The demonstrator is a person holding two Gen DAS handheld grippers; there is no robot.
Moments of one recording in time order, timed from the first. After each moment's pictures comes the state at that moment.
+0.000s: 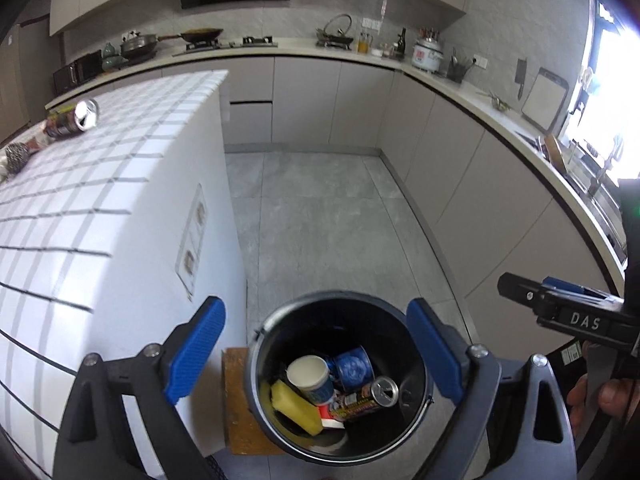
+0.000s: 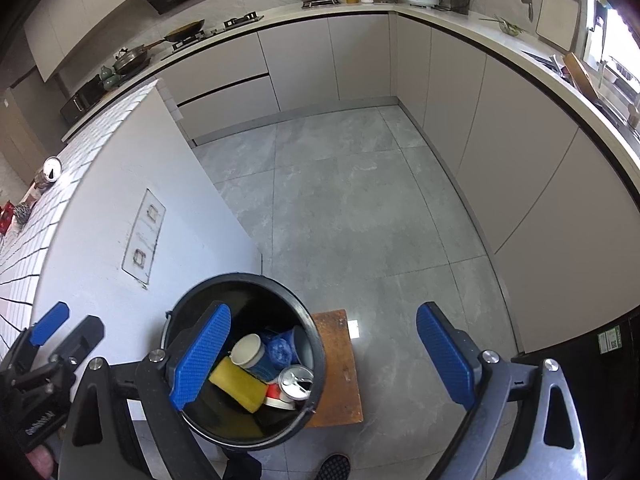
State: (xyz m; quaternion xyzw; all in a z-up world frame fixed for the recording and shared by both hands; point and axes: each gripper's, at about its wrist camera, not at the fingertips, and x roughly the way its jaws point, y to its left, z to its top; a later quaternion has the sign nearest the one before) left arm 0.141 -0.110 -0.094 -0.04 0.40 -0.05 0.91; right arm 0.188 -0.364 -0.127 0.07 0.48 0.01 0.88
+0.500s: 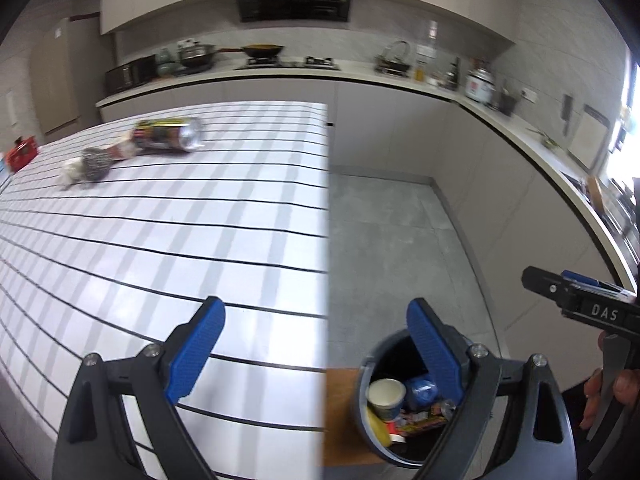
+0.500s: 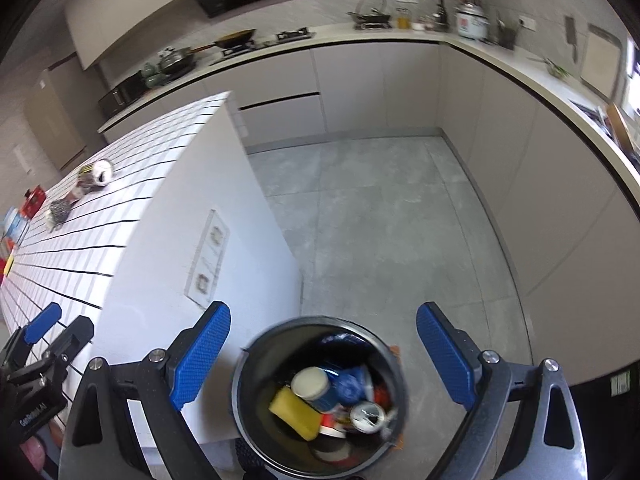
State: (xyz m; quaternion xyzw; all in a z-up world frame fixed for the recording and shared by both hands) left arm 0.141 0.007 -0.061 -0.05 0.38 0.04 0.92; right arm 0.222 -0.256 -0.078 0.04 0.44 0.08 0.89
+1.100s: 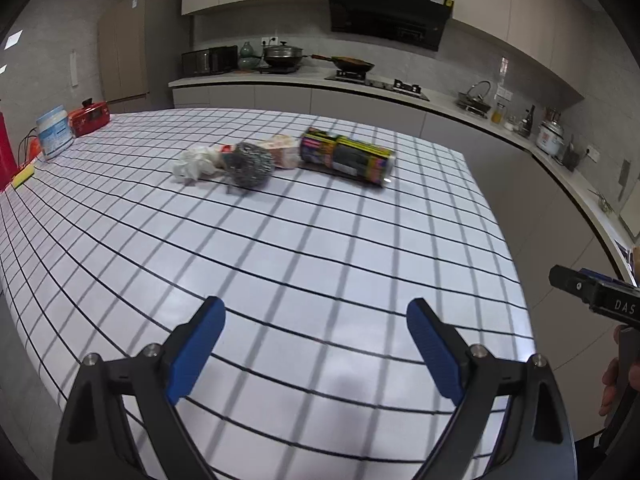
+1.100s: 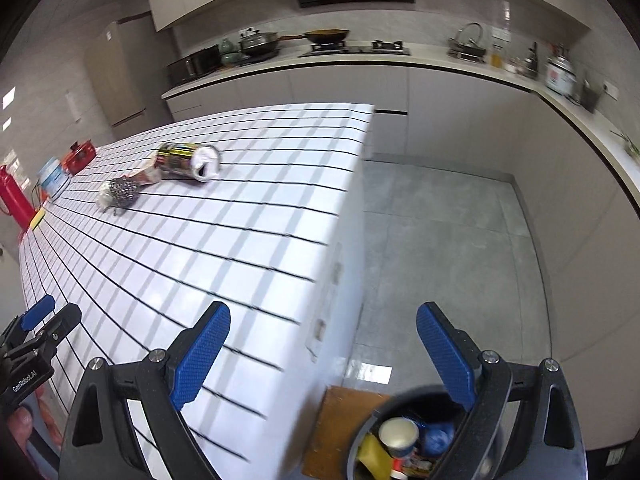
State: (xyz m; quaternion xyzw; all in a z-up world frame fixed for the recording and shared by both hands) left arm 0.146 0.207 -0.053 -0.10 0.35 0.13 0.92; right arm 0.273 -0.048 -0.049 -0.03 0.42 0.18 0.89
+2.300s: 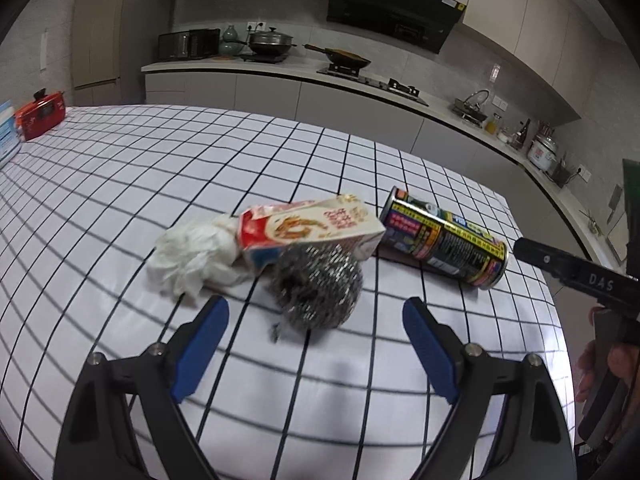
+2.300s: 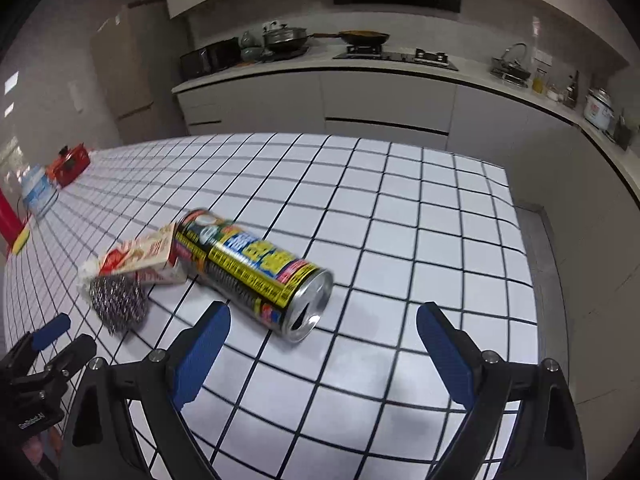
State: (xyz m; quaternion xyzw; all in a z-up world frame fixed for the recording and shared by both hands) left arm 0.283 0.350 -0.066 -0.13 0.37 0.06 0.92; right arm 0.417 0.143 -0.051 -0.04 0.41 0.18 0.89
